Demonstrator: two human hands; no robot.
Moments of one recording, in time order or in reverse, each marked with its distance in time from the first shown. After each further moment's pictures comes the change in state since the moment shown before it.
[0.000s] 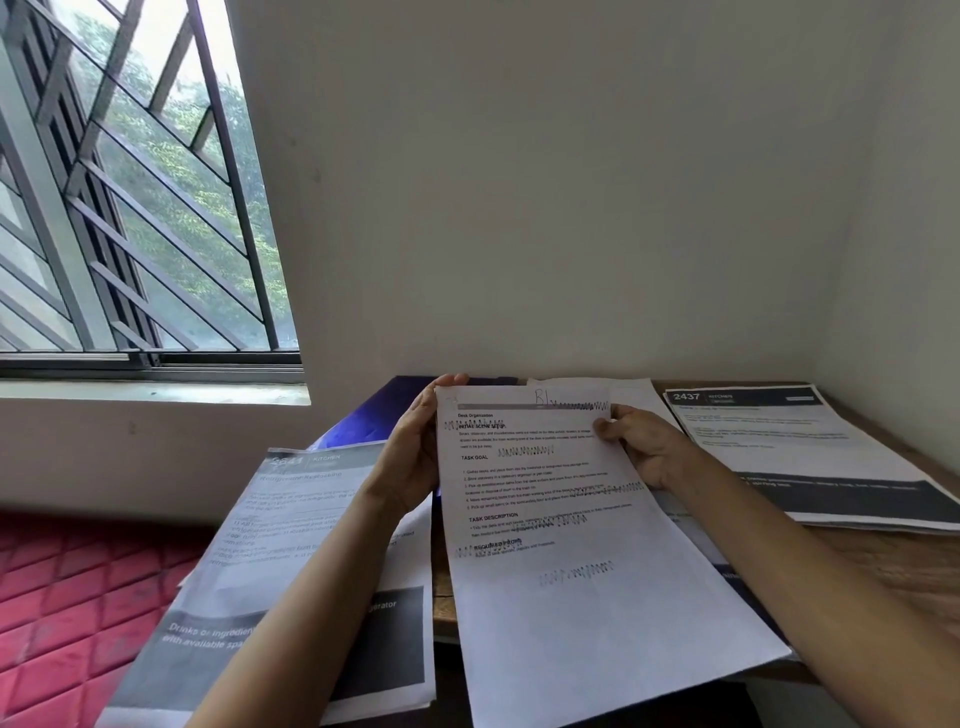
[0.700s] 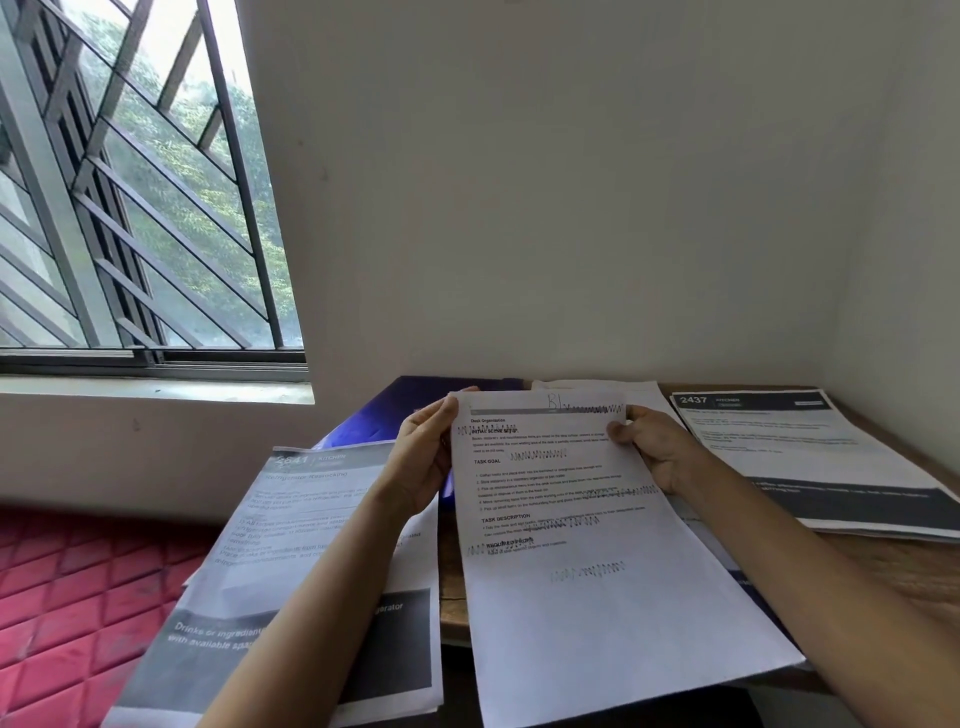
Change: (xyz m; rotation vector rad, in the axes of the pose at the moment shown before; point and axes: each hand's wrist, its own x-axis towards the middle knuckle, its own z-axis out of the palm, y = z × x) left_hand -0.001 -0.003 -0.006 0.175 0.013 -0.007; right_hand 0.001 0.001 -0.003 -0.085 0.100 -0.063
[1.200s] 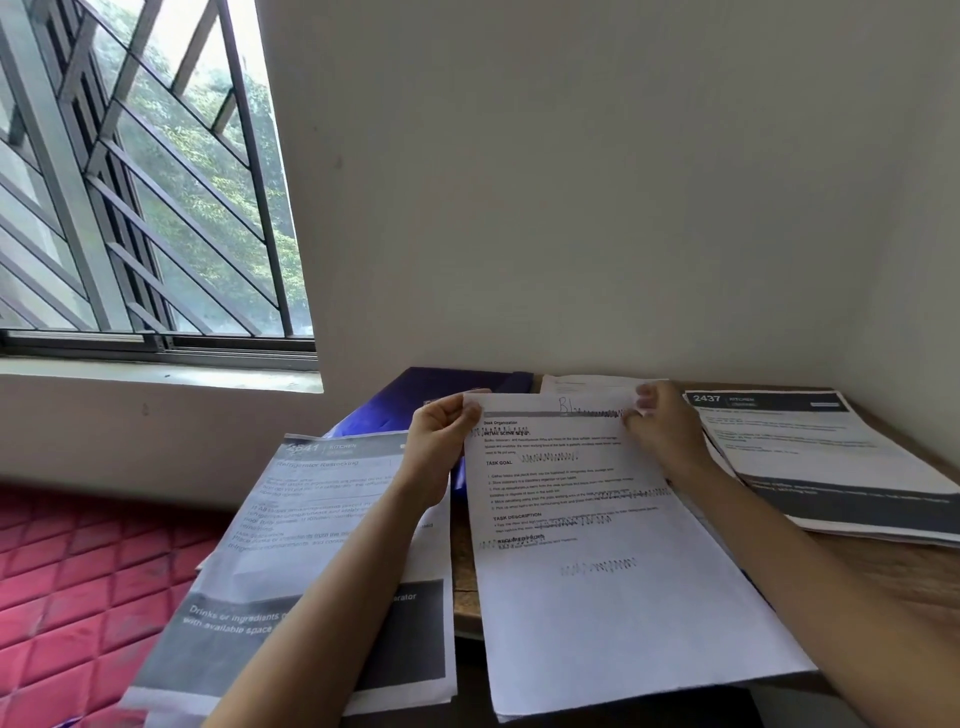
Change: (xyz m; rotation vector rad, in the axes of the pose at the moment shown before) left_hand 0.002 -0.011 -0.002 0.238 0.097 0.123; right_hand -0.011 -0.001 0.011 -0.587 0.363 -0.396
